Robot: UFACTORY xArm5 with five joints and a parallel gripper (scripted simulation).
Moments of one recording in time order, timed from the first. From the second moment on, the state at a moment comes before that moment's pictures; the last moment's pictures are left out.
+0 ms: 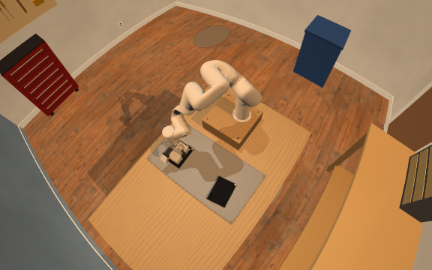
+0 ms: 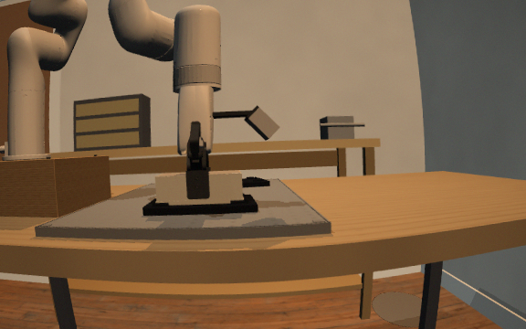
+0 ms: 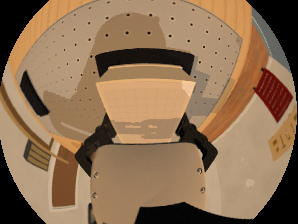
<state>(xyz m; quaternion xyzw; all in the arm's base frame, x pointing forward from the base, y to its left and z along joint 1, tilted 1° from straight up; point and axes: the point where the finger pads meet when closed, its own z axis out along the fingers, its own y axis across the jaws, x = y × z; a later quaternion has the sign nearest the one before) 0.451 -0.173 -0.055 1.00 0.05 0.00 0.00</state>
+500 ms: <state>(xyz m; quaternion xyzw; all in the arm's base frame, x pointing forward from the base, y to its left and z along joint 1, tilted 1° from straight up) 0.451 -0.173 -0.055 1.00 0.05 0.00 0.00</state>
